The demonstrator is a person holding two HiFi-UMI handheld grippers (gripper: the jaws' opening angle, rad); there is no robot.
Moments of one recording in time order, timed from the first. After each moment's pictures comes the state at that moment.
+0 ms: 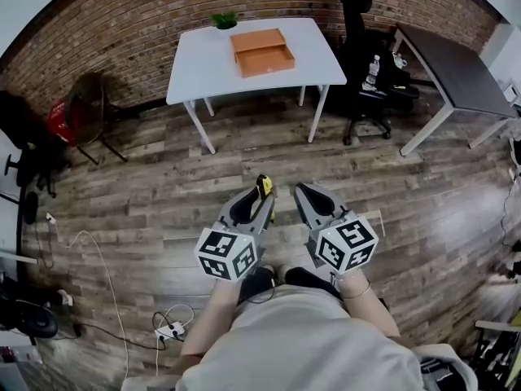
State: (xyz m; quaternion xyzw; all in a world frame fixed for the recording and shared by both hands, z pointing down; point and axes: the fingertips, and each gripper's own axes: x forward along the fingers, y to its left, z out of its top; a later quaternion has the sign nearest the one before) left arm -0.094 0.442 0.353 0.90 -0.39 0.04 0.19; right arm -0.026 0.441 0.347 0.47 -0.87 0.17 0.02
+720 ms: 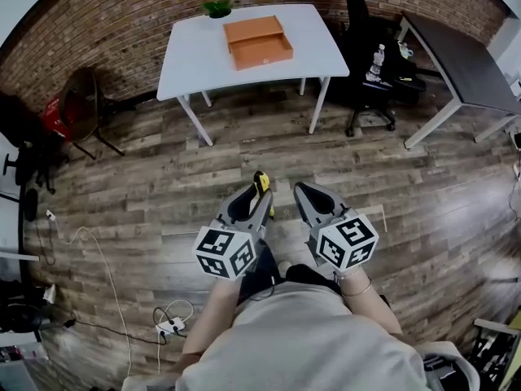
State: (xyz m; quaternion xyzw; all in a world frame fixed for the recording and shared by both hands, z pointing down) left arm -0.073 0.391 0.385 0.89 -0.40 0.05 0.22; right arm -0.002 0.394 0.388 0.46 -0.86 0.20 0.04
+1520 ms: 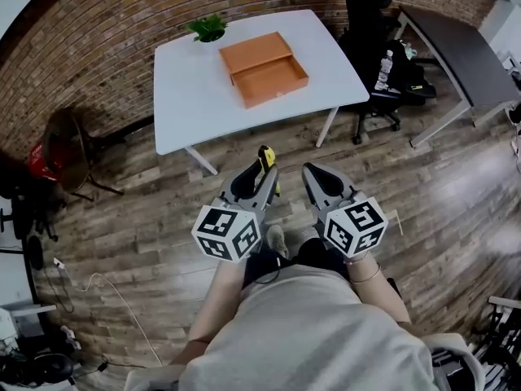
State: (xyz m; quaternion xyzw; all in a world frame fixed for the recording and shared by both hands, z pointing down) left arm -0.116 0.119 0.353 0.92 -0.33 0.04 0.20; right arm -0.046 0.139 0.368 0.53 -0.83 0.17 0.03
